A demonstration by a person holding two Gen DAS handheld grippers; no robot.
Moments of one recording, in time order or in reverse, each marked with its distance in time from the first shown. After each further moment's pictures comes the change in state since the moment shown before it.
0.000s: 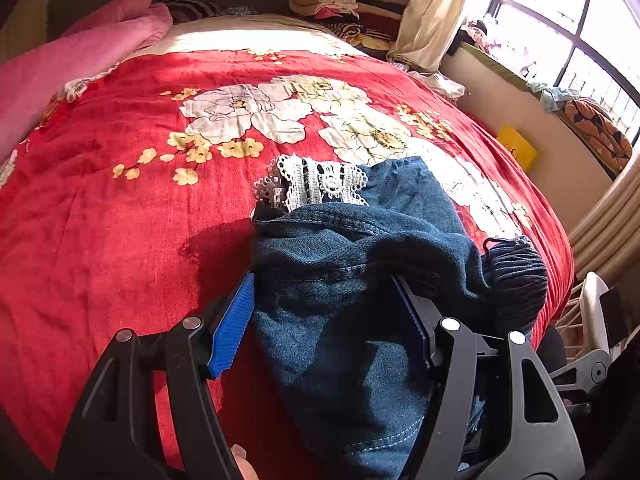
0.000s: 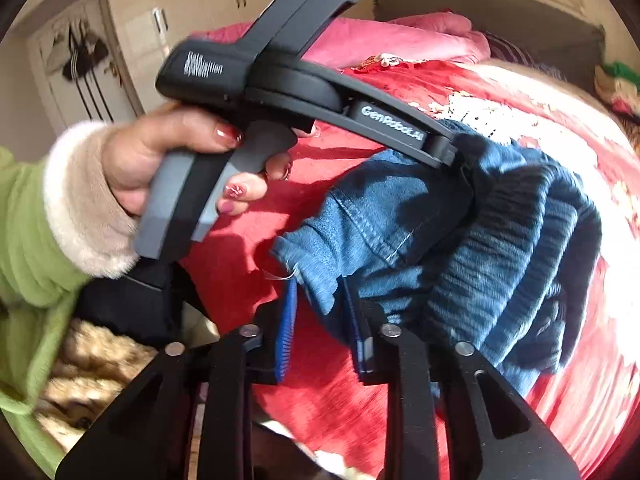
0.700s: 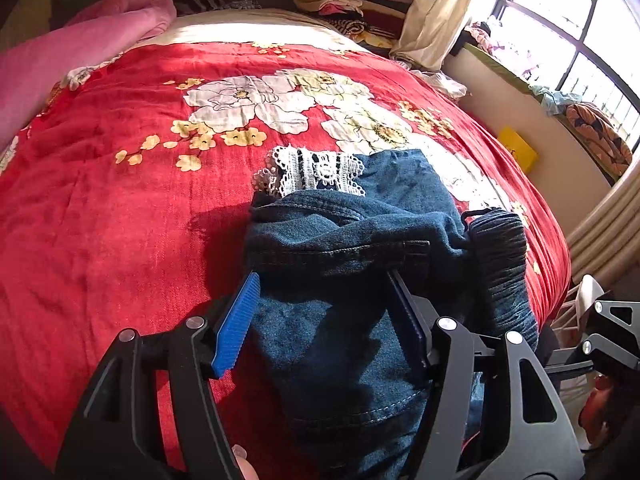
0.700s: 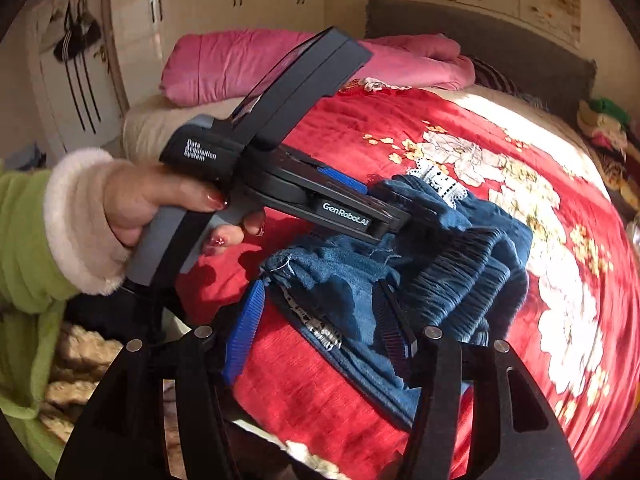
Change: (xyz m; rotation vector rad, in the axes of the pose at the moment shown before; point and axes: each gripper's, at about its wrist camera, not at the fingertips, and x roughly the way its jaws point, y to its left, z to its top) left arm 0.002 0.004 -0.005 -0.026 0.027 -0.010; right arm -0.002 0.021 0.039 -0.218 0.038 -0.191
